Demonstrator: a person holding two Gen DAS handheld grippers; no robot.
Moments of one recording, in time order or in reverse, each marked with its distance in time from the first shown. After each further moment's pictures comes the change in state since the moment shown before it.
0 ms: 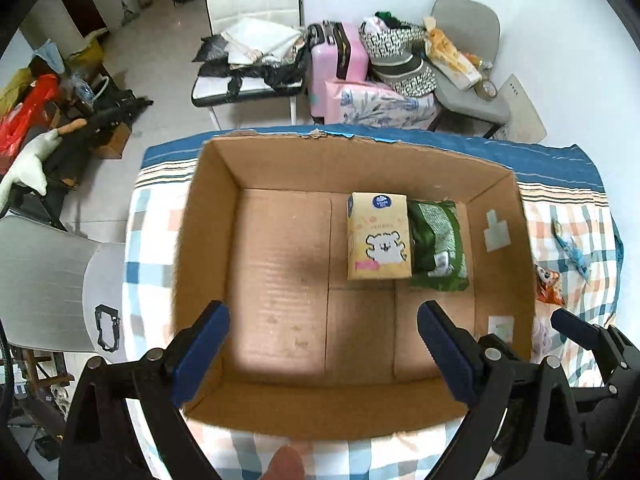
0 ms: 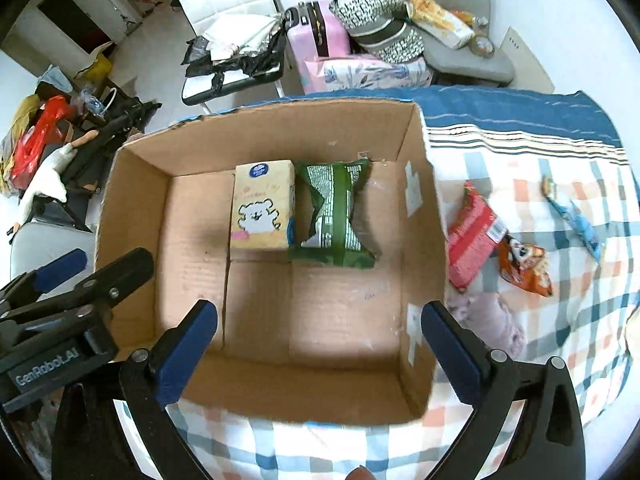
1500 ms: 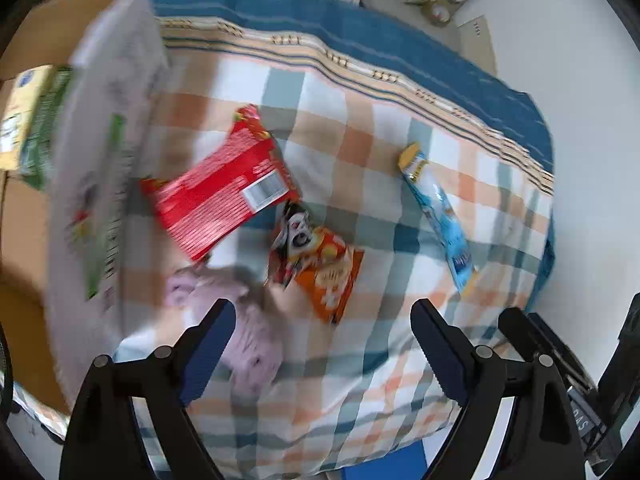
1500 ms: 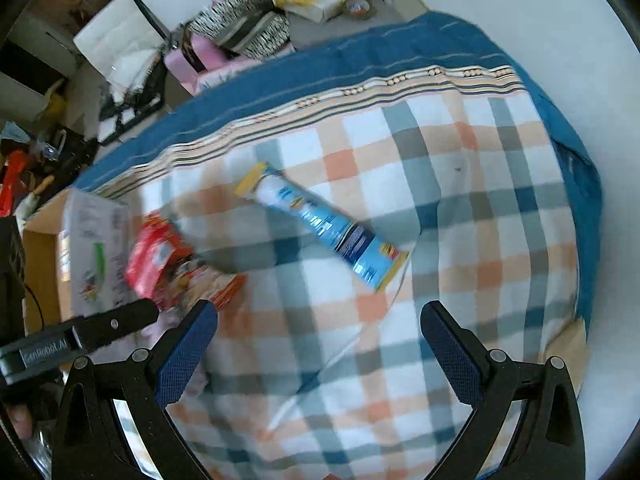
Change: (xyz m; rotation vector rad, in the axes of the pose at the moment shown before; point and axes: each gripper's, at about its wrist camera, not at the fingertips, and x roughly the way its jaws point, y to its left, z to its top) left arm 0.134 -0.312 0.036 -0.242 0.365 -0.279; right arm -0.009 -0.400 0.011 0.150 0.083 -0.026
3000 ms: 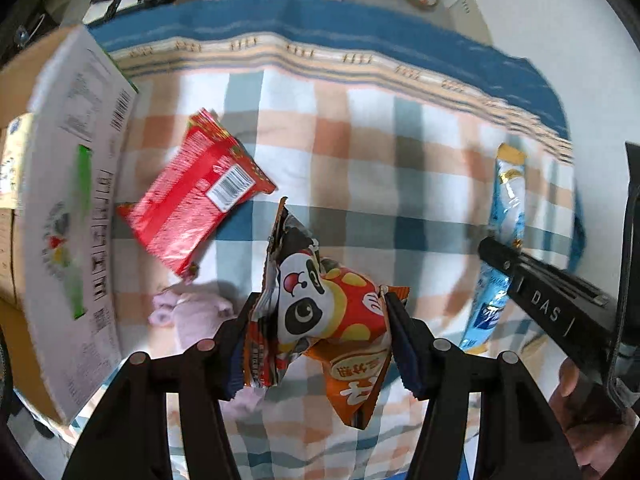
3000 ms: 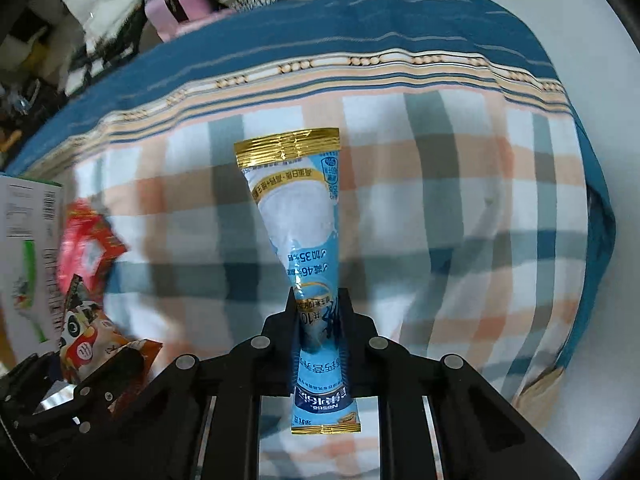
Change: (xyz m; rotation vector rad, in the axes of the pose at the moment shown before) left arm 0.023 -0.039 -0.056 0.138 -0.049 0.110; right arm 0.092 0.007 0.040 -0.091 0.119 -0.133
